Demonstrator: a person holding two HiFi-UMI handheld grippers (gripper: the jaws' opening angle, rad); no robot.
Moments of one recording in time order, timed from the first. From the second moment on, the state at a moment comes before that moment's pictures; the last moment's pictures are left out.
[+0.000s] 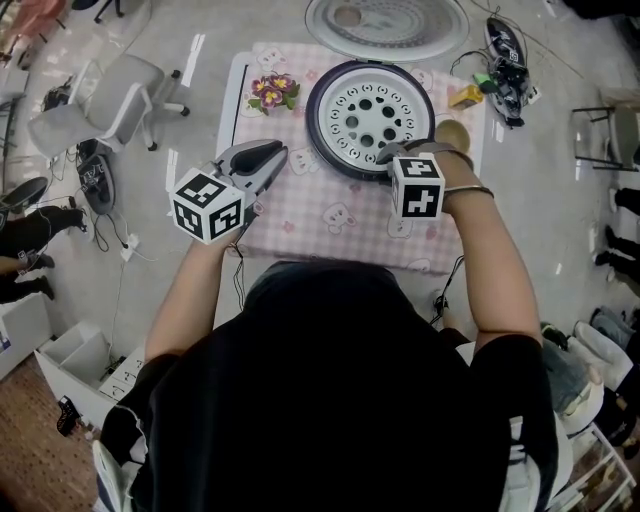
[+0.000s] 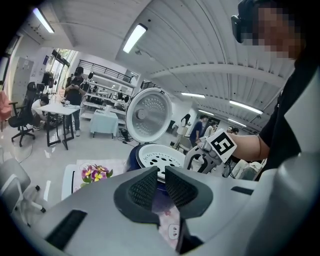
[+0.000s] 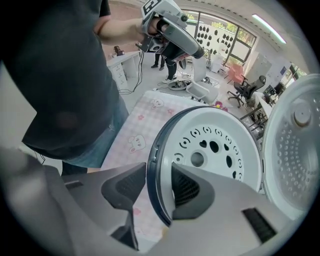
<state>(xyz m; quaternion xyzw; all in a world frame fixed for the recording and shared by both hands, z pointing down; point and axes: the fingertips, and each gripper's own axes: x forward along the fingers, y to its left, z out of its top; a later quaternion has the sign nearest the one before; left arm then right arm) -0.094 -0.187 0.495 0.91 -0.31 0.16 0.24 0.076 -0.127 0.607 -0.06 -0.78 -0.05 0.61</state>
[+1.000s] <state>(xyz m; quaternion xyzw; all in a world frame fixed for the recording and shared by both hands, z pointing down) -0.084 -0.165 0.489 0.91 -0.28 0.16 0.24 0.076 -0.135 0.574 -0.01 -0.79 -0.05 0.60</state>
